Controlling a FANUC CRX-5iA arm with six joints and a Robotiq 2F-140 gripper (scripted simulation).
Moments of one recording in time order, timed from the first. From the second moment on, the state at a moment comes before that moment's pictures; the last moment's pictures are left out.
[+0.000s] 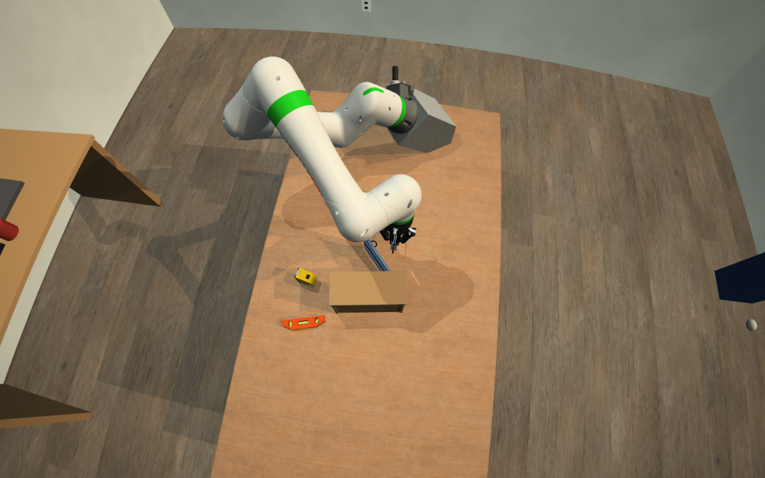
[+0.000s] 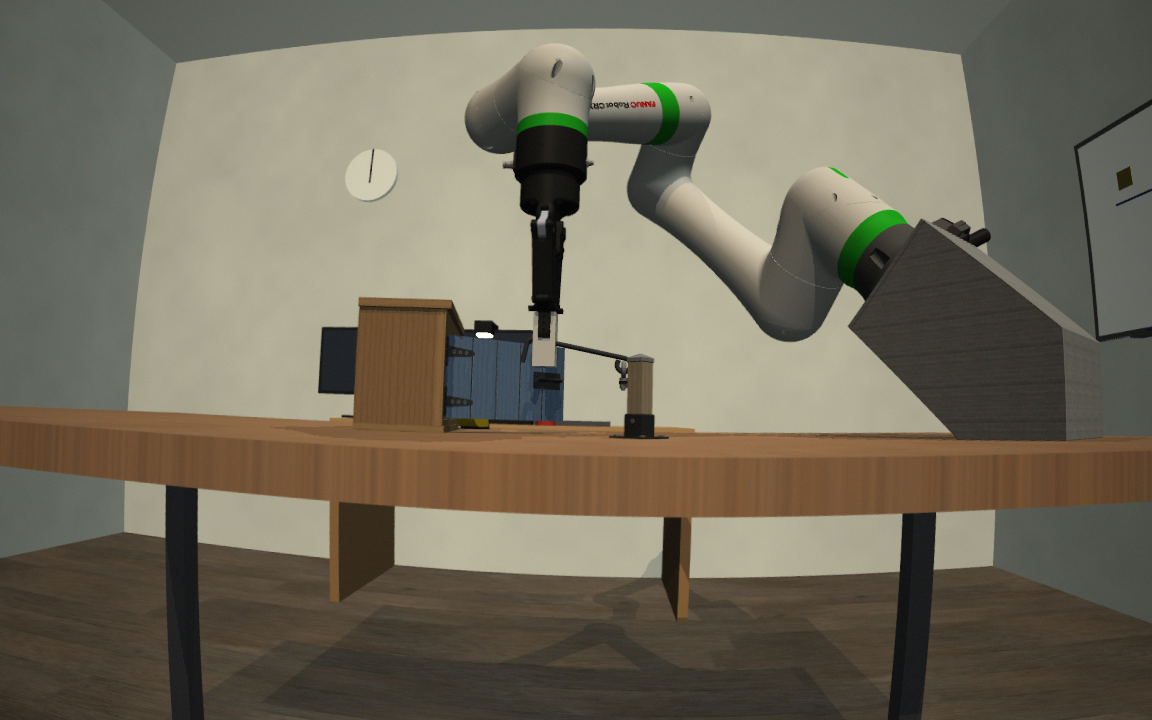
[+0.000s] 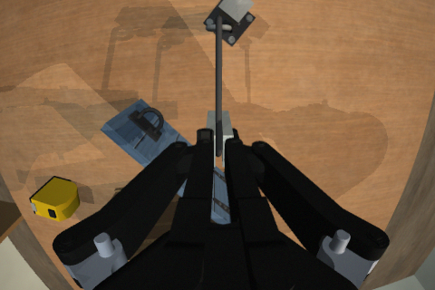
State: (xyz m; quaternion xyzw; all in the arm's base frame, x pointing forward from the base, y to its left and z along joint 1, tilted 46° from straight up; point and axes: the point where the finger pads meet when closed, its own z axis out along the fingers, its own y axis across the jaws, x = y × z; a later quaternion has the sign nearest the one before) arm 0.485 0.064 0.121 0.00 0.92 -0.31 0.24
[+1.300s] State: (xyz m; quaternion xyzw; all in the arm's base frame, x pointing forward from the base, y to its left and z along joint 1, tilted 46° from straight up) arm 0.479 0.044 0.134 0.12 0.91 -0.28 0.28
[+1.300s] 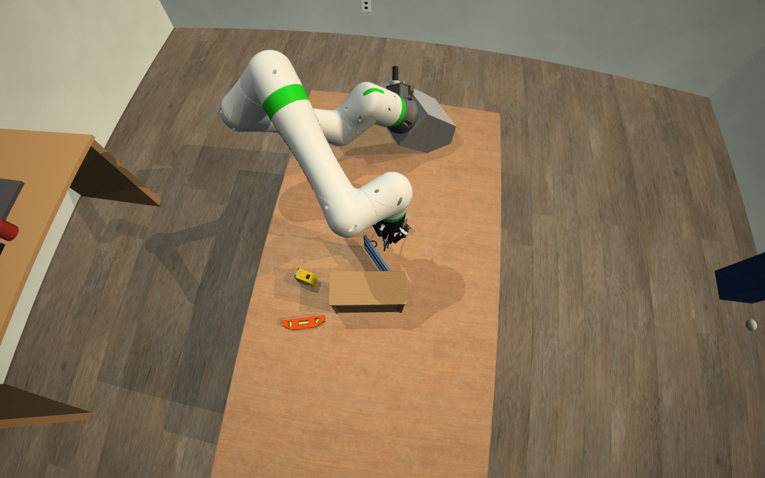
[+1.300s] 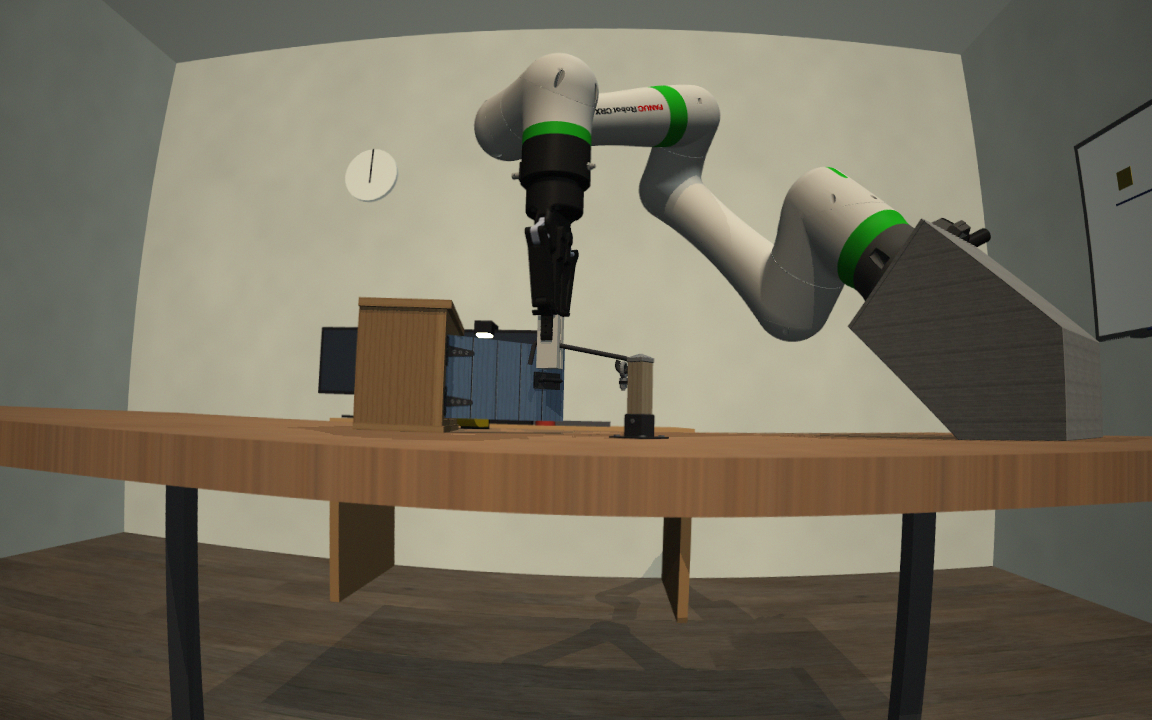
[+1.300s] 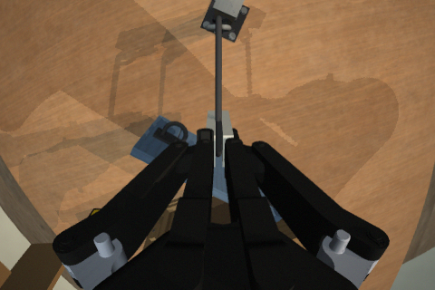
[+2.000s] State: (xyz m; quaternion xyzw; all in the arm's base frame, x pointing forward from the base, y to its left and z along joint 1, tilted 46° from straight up) arm 0.473 0.034 0.139 0.18 0.90 -0.26 0.30
